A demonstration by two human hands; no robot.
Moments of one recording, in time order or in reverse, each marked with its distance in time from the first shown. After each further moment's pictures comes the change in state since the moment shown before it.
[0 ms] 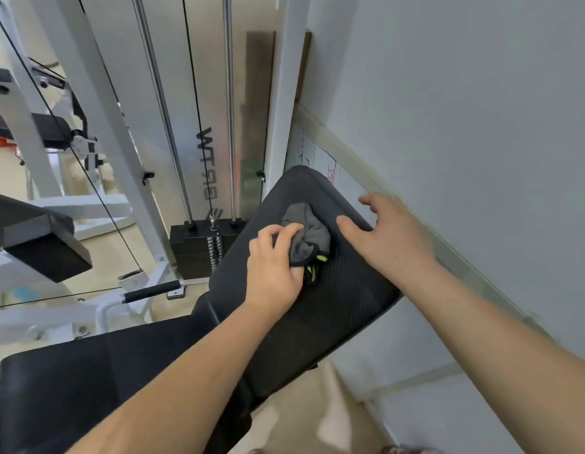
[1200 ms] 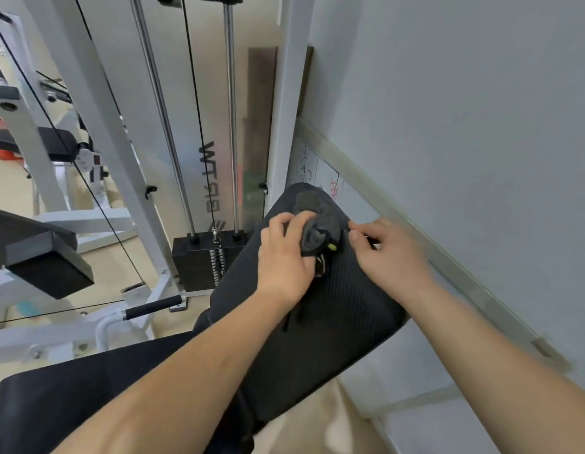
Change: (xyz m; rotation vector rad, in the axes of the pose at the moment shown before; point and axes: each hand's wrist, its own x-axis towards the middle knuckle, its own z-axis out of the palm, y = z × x) left_hand 0.047 0.015 0.000 -0.027 0.086 0.031; right_hand 0.023 0.009 0.023 0.163 -0.051 -0.009
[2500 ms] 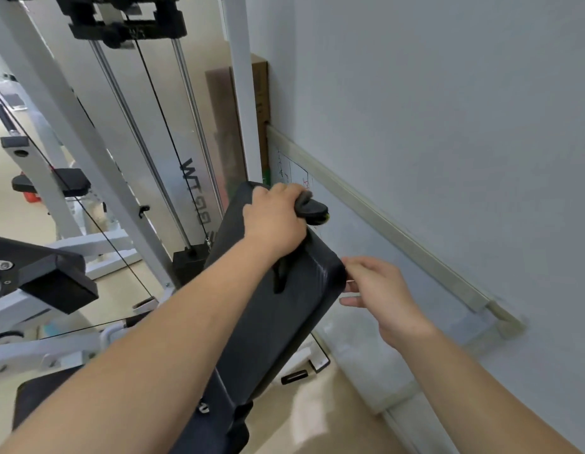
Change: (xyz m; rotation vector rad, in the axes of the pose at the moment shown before) left_hand 0.033 0.123 0.012 0.467 -0.234 0.061; right_hand -0.082 0.088 -0.042 0.849 -0.154 0.392
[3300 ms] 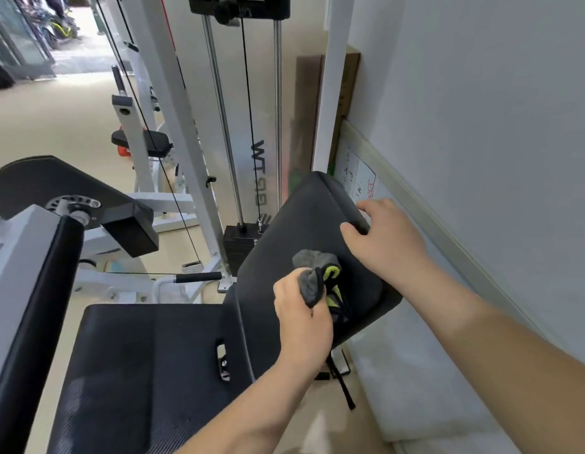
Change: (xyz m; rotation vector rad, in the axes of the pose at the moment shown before) left_hand -0.158 -0.009 0.071 -0.812 0.376 -0.543; right_hand 0.053 -0.063 0.063 -0.911 -0.072 -0.574
